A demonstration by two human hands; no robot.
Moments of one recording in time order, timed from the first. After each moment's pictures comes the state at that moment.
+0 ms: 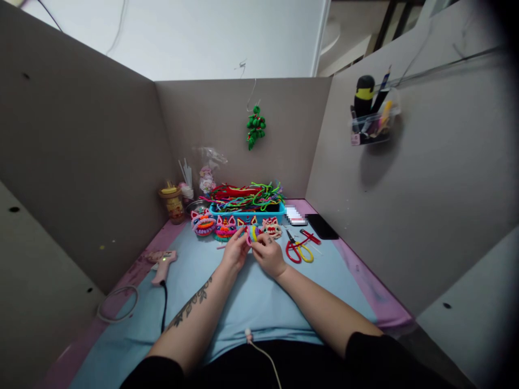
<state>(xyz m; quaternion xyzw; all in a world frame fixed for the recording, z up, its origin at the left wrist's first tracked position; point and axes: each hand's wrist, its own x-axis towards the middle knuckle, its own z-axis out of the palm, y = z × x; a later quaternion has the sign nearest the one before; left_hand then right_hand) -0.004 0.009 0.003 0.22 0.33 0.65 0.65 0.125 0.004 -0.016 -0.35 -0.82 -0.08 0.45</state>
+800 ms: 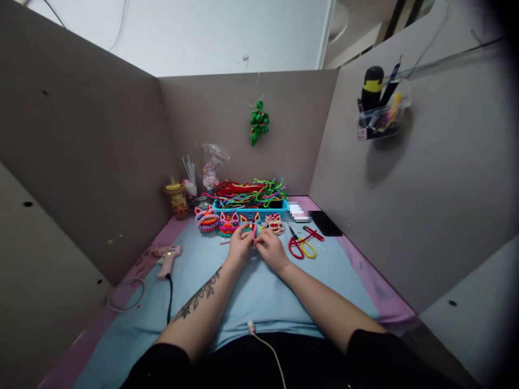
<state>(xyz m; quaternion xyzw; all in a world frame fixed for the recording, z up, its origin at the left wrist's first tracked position) 0.001 0.005 -0.002 0.36 0.37 0.65 0.55 0.121 0.008 -0.013 -0.34 -0.77 0.08 0.53</state>
